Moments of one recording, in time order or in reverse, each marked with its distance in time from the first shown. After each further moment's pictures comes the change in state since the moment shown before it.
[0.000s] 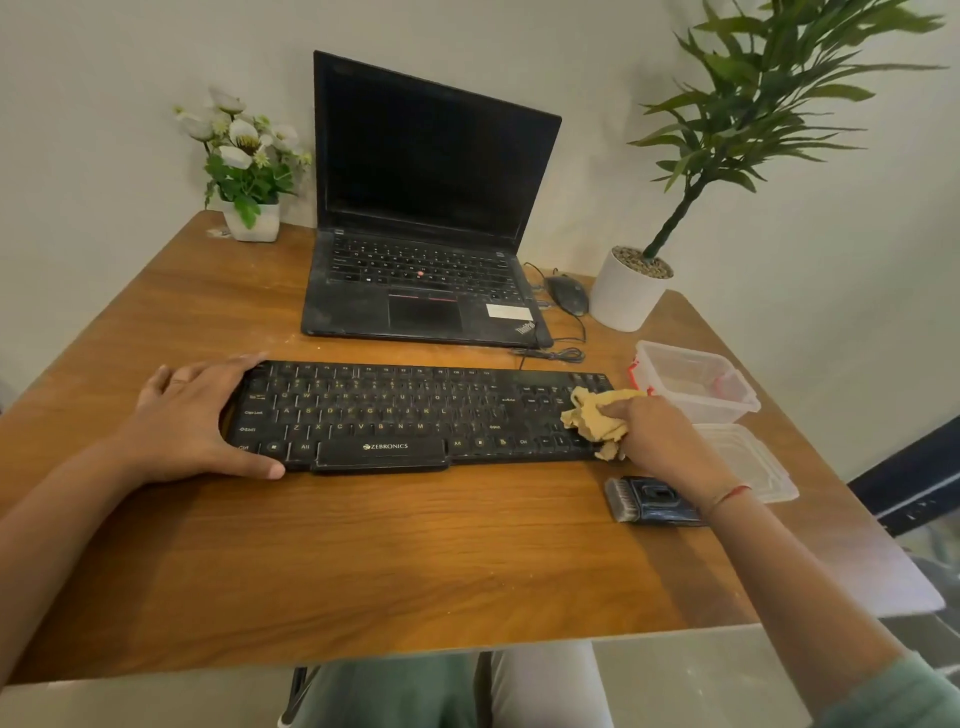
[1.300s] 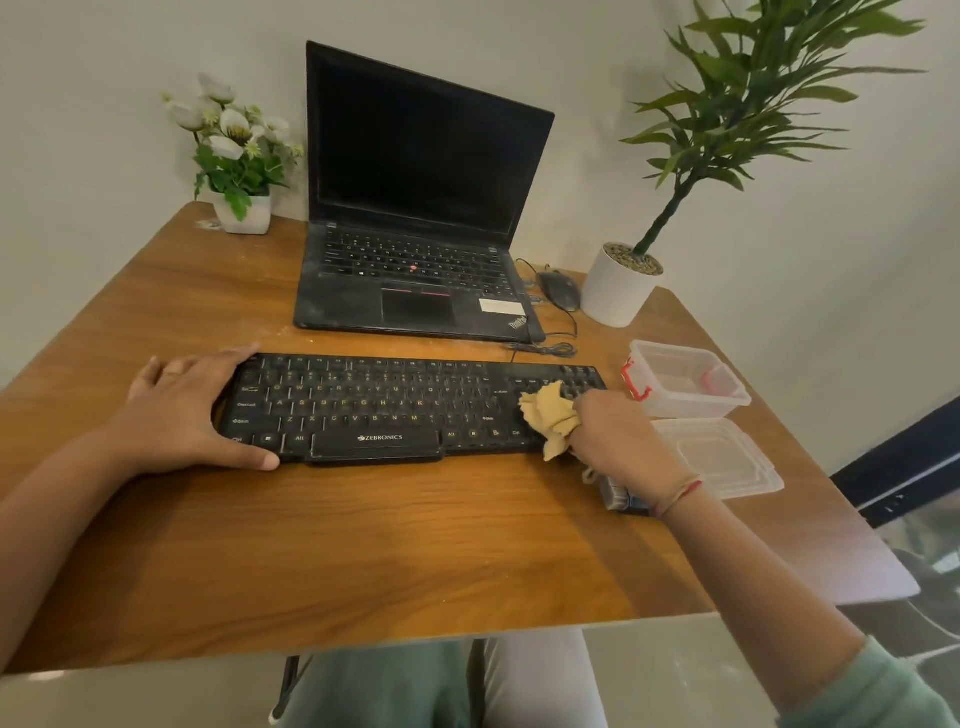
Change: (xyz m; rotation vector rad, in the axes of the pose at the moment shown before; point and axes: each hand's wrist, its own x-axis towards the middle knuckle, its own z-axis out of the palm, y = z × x) left_hand 0.002 -0.001 0.000 0.003 0.010 0.001; right_hand -0.025 -0.055 -0.016 -0.014 -0.036 0.010
